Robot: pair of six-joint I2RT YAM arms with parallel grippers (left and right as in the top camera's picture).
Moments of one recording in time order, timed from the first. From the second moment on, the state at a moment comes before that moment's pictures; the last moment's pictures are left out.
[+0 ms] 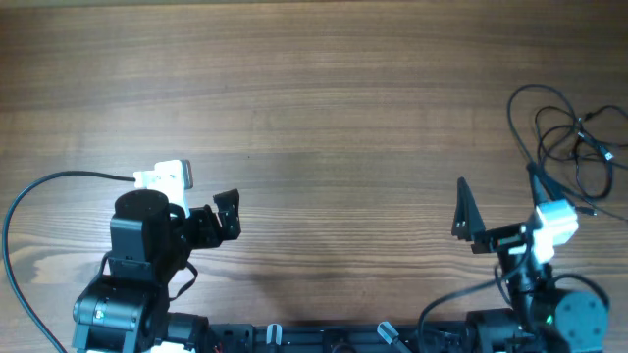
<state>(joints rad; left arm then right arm) -0.15 0.66 0.79 -0.86 0.08 -0.32 0.08 0.10 0.40 -0.13 -0.13 0.00</state>
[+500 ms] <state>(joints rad) -0.15 0.66 0.79 -0.86 0.08 -0.32 0.08 0.01 0.01 0.04 -0.12 -0.05</state>
